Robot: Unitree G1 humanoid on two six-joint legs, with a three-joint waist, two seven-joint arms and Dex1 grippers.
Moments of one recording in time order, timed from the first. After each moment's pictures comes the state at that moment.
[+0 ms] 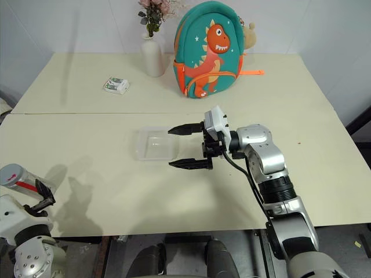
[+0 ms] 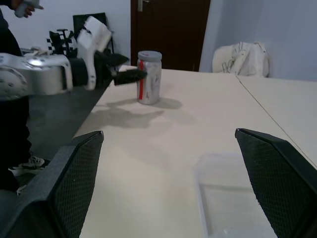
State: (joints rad) left arm 0.30 -0.07 0.51 -0.63 -0.08 0.21 0.33; right arm -0.76 -0.35 0.14 0.16 0.44 0.21 1.38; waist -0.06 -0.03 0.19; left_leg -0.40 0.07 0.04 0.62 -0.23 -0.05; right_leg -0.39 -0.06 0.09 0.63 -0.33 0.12
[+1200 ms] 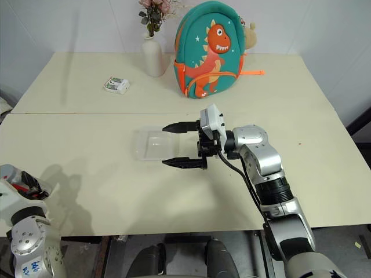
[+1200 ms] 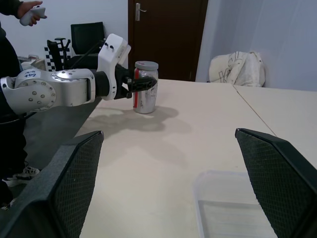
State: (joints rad) left arm 0.09 0.05 0.63 -0.46 -0.14 0.27 0.34; right arm -0.75 -0.34 0.15 0.12 0.45 0.22 1.32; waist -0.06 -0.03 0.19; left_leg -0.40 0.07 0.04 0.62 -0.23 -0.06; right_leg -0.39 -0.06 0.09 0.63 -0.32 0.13
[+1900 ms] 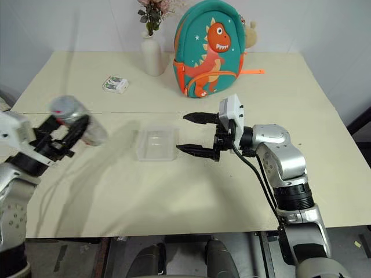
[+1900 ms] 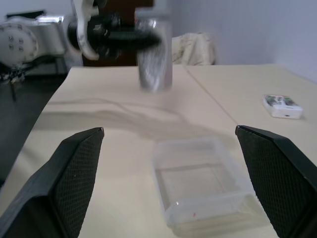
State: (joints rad) left arm -0.17 0.63 0.44 -0.40 -0.64 0.44 -0.51; right arm -0.70 -0.44 0.05 -0.07 0.53 0.45 1.10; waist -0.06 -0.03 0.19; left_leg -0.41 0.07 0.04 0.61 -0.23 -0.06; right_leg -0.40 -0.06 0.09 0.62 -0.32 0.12
